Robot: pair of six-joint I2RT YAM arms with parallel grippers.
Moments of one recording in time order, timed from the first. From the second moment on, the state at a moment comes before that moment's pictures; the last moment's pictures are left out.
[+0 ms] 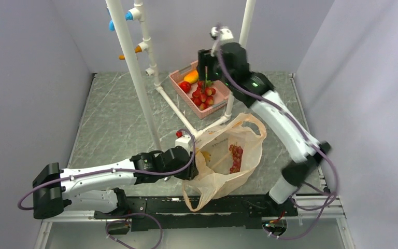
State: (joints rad) left arm -1.19 1.13 0.75 -0.38 -0.19 -0.83; right arm 0.66 1.72 1.98 -0.58 0.25 0.16
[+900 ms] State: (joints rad) left arm -1.20 1.04 0.79 -0.46 -0.24 -0.83; right arm 0.96 0.89 0.96 -0.74 0.02 0.47
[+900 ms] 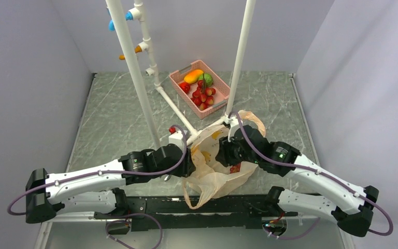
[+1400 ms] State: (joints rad) left arm -1.20 1.03 0.92 -0.49 -0.26 -0.79; right arm 0.96 1.07 0.89 -0.64 0.19 0.48
